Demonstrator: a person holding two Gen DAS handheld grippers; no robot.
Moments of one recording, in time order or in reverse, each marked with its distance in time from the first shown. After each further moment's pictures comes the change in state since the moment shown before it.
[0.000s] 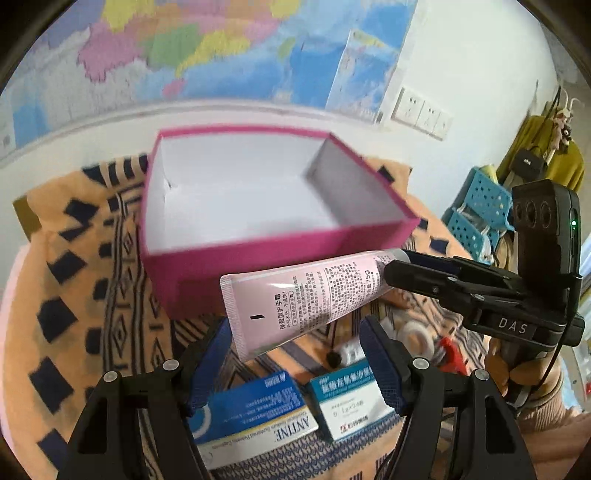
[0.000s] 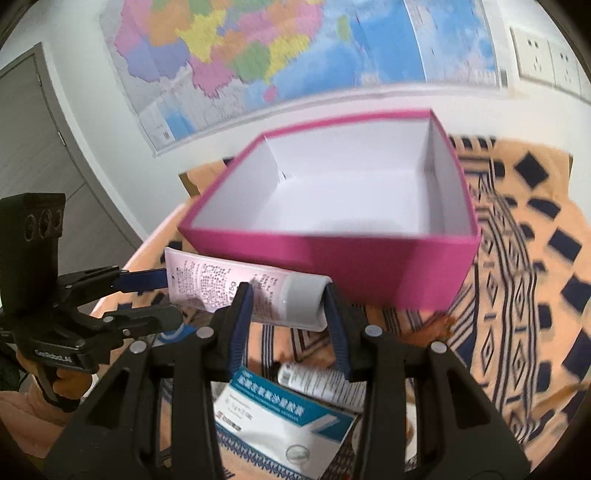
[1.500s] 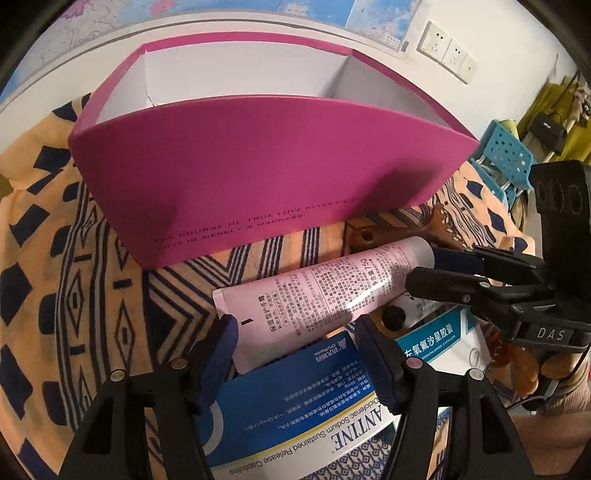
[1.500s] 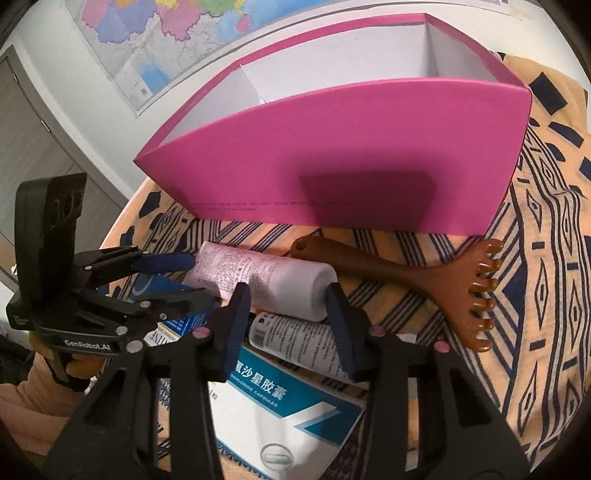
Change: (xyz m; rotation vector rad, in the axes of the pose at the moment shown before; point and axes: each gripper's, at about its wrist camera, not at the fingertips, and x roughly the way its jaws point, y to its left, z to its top) left arm 0.088 0.022 -0.031 0.005 0.227 0.004; right arm 0.060 -0.026 -0.049 0.087 0.199 0.027
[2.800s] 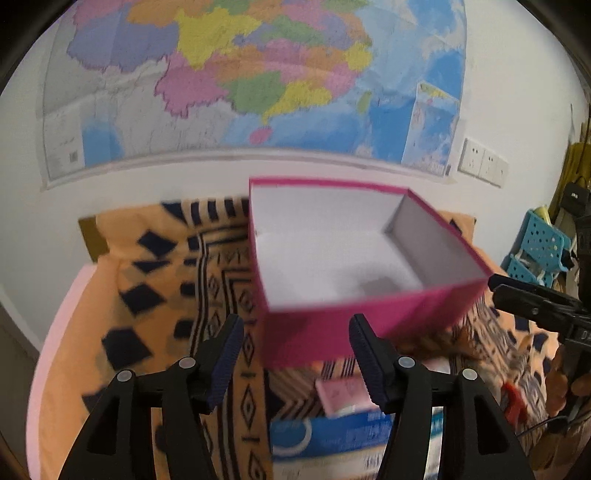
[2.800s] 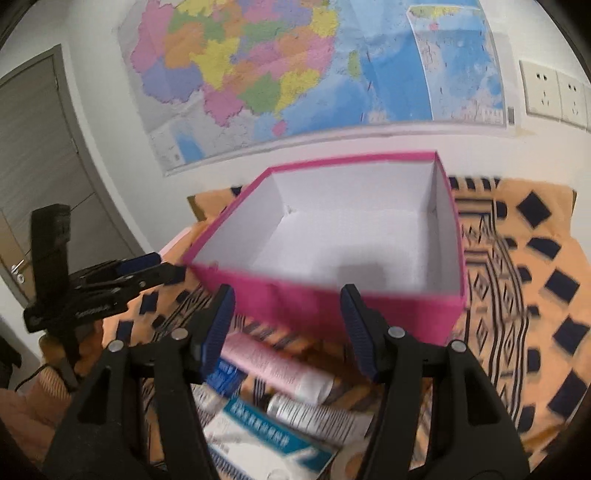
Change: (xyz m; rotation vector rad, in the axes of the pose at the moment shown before) left arm -0.098 0.025 0.006 -0.087 -0.409 0.220; right arm -0.078 0.026 0.035 -0.140 -0.267 0.001
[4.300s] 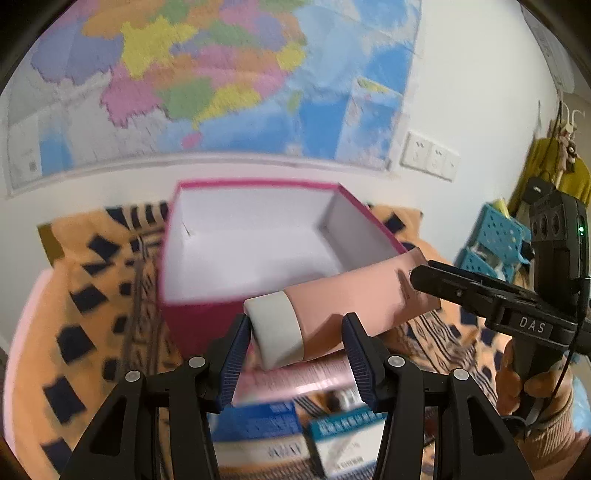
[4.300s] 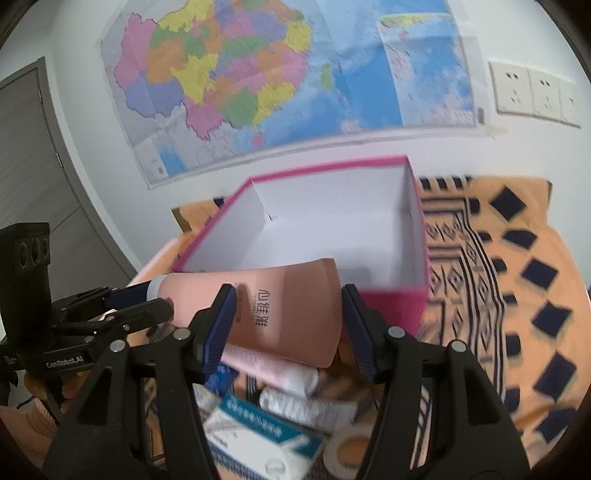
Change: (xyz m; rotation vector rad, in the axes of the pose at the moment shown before) left arm -0.018 -0.059 0.014 0.034 -0.009 -0.140; right arm -0.015 -0.006 0.016 0.040 -0.056 -0.065
